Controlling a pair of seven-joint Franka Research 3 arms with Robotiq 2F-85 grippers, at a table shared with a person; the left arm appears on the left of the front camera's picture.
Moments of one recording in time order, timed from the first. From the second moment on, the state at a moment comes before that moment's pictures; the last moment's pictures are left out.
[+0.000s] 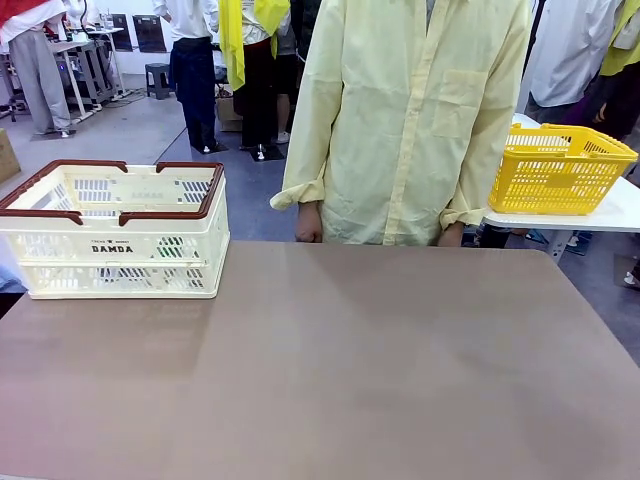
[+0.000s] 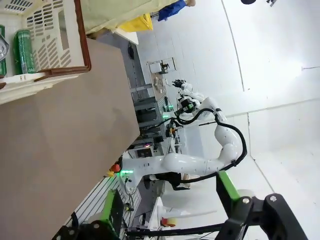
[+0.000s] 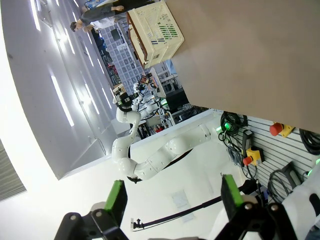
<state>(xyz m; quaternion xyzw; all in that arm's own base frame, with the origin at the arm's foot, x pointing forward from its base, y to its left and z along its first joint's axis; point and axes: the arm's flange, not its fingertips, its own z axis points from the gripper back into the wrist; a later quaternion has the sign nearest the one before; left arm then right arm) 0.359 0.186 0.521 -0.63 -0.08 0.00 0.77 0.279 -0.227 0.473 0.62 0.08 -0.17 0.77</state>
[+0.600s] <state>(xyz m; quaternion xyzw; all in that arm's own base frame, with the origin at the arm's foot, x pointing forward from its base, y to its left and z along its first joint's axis) 0.361 0.179 0.515 -0.63 -0.07 0.00 0.77 0.279 -0.227 0.473 0.62 0.08 -0.17 0.77</state>
